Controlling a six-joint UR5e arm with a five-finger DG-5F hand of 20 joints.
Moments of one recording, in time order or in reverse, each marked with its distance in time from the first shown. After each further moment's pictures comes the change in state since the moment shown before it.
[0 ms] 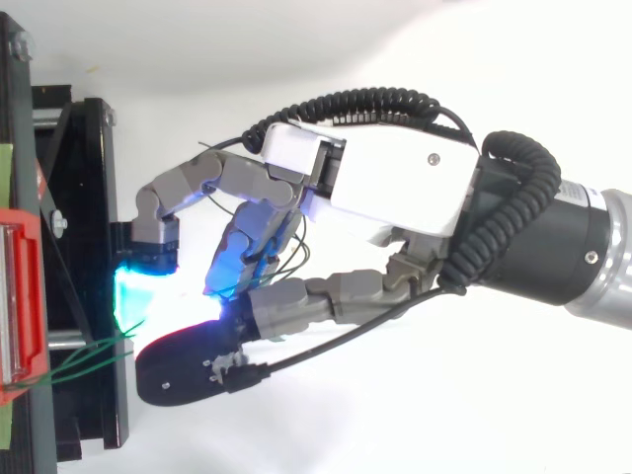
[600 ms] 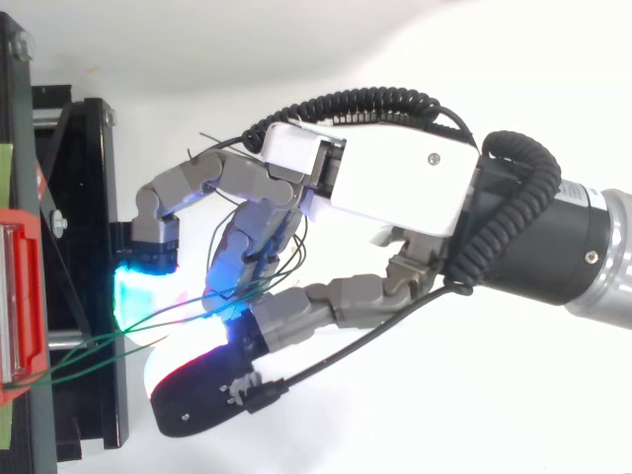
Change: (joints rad) arm 0.000 0.000 0.000 0.000 0.001 0.000
